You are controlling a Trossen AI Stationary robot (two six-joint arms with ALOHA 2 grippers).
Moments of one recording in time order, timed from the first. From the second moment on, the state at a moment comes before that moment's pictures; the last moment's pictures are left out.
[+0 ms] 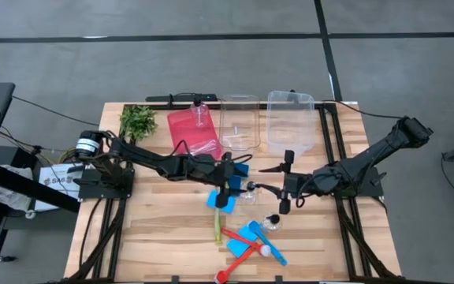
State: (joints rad) left arm -0.13 1.71 0.97 0.44 0.01 0.03; right arm 0.48 0.97 0.64 0.27 0.66 -0.32
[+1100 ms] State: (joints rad) left arm -0.10 1.75 0.97 0.55 0.06 0.02; right arm 0.48 0.97 0.64 0.28 0.68 -0.32
